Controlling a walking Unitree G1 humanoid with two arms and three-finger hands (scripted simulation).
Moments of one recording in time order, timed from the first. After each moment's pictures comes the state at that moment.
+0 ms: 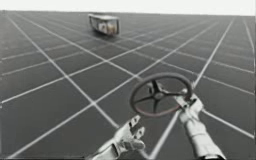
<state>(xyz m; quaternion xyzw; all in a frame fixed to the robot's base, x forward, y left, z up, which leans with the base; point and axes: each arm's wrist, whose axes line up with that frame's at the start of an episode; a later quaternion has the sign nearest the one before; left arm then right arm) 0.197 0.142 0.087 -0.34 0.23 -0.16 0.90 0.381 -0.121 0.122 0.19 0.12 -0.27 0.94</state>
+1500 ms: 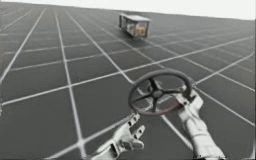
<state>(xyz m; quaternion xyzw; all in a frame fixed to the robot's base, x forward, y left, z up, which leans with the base) 0.193 0.149 0.080 -0.36 0.23 -0.15 0.89 0.385 -0.104 0.126 0.18 0.12 -0.25 0.94</state>
